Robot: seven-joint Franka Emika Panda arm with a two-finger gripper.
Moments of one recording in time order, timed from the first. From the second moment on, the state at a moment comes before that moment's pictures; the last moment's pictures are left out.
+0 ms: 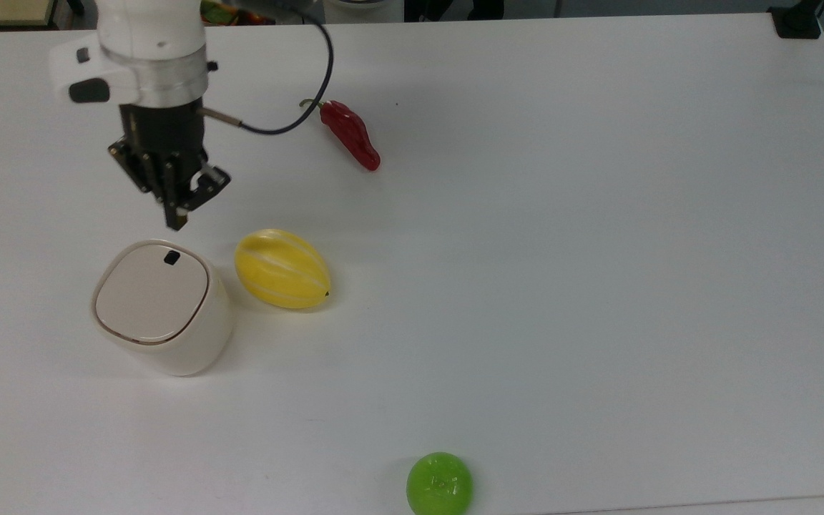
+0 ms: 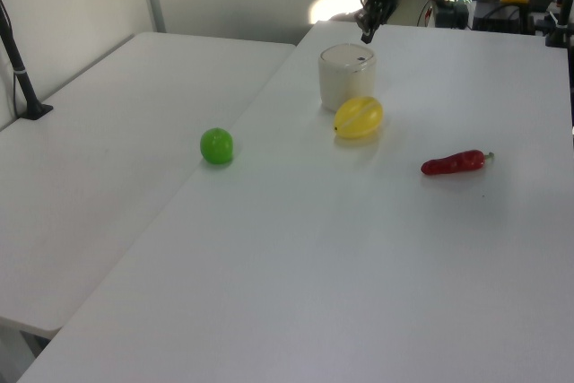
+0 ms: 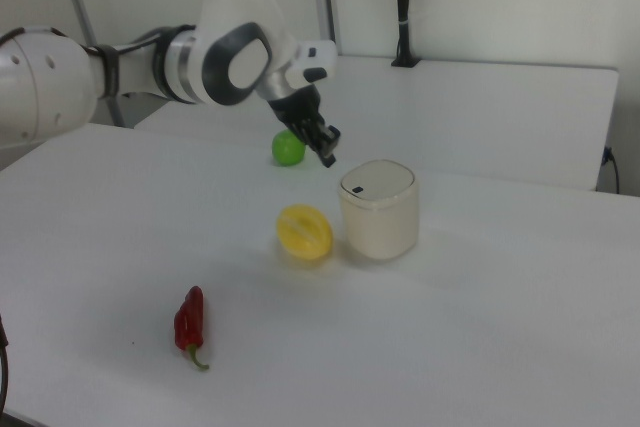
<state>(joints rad) -0.05 0.37 -0.06 -1.50 -0.10 2.21 0.26</state>
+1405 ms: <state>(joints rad) 0.17 -0.05 -0.07 -1.65 -0.07 1.63 -0.02</state>
